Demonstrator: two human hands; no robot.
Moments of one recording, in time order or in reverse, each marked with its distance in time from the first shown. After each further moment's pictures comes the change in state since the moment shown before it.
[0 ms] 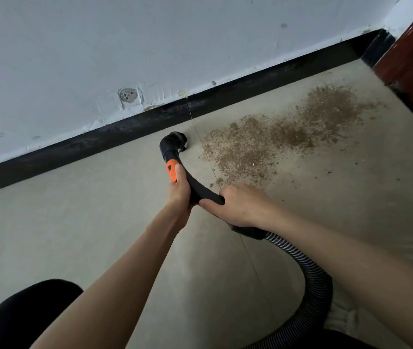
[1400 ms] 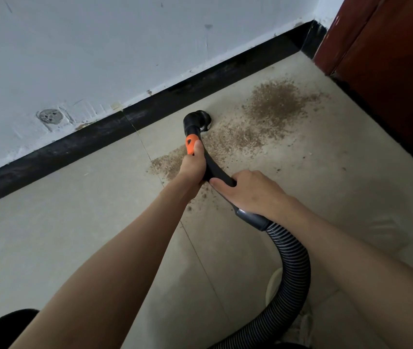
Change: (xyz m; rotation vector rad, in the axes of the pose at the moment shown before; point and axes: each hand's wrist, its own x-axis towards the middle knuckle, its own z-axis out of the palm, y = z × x) left_hand 0.017 0.011 0.165 0.316 -0.231 0.097; right_hand -0.024 0.127 -0.035 0.321 0.170 0.268
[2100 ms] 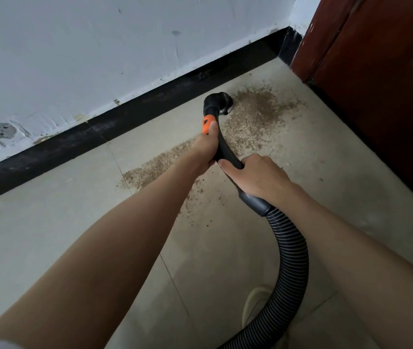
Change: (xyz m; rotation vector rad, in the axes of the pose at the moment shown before) left_hand 0.035 0.052 0.087 0.102 -0.167 0.051; right_hand 0.036 0.048 -0.056 0.039 0.103 0.140
